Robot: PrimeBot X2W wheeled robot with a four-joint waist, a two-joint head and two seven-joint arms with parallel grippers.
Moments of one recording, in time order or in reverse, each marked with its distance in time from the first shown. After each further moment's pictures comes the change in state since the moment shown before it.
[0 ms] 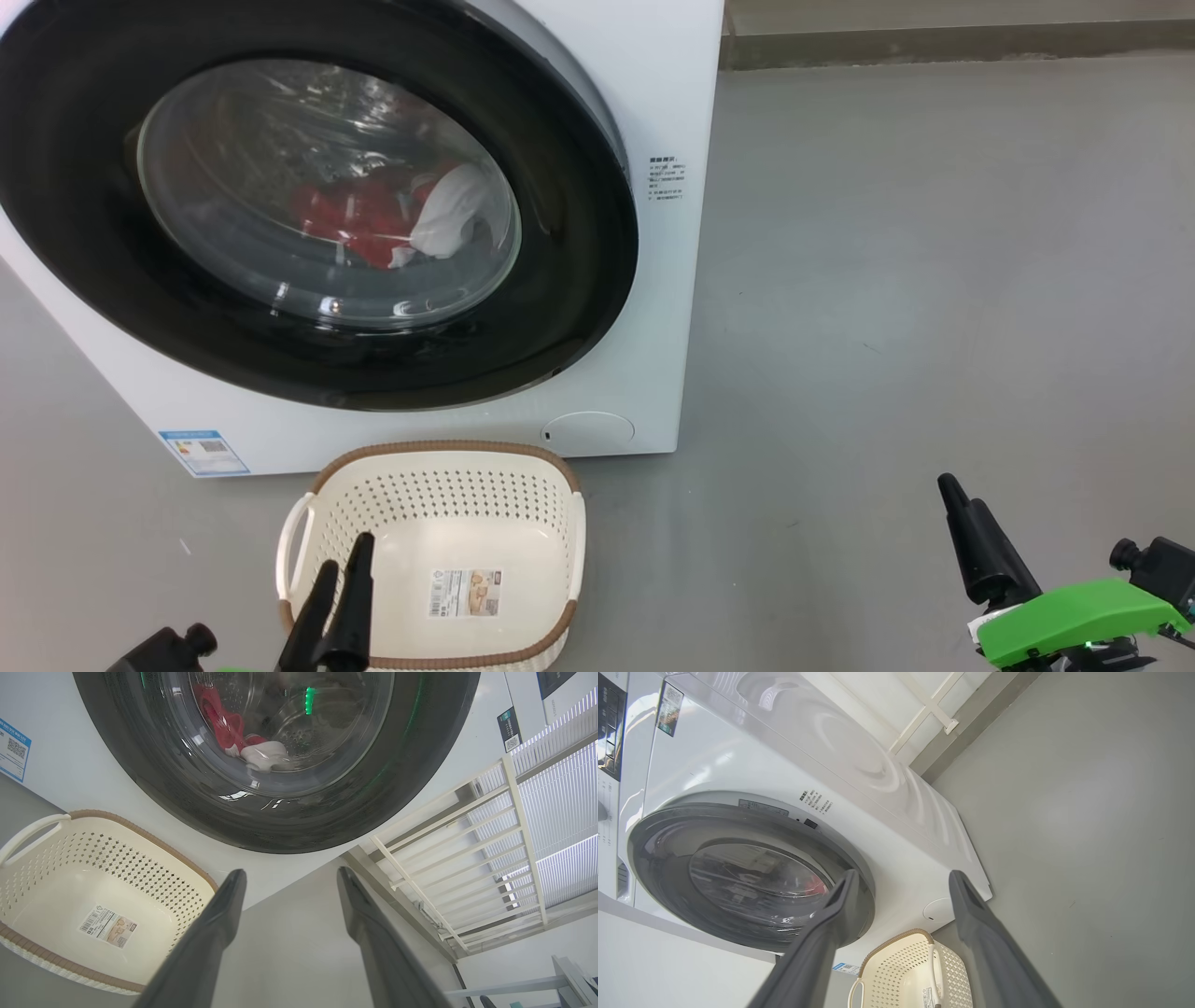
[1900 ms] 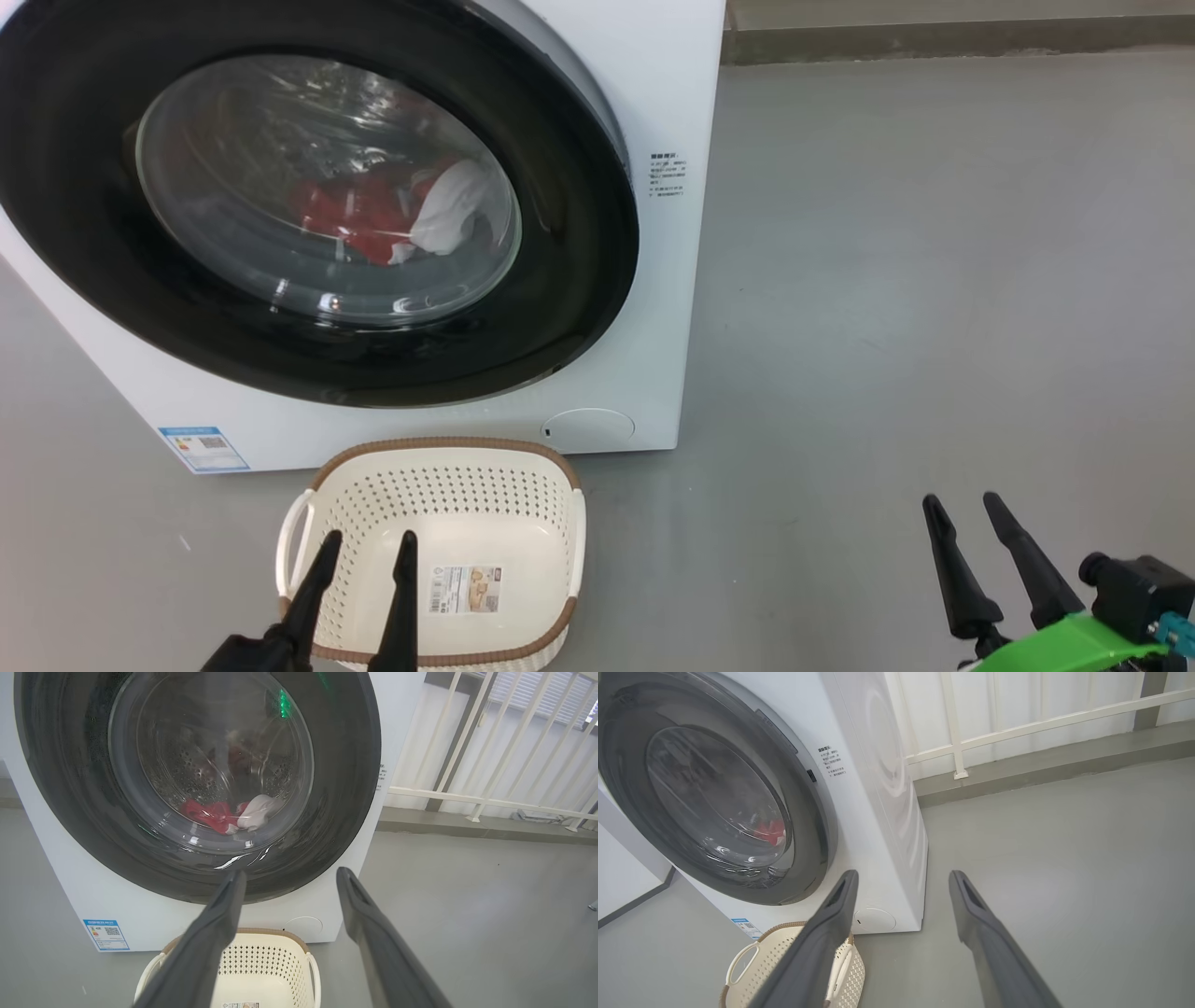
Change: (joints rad) left arm 0.038 0.012 -0.072 -0.096 0.694 0.062 -0.163; right arm 0.049 -0.045 0.044 -0.063 -0.546 0.000 -0.159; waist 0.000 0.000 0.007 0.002
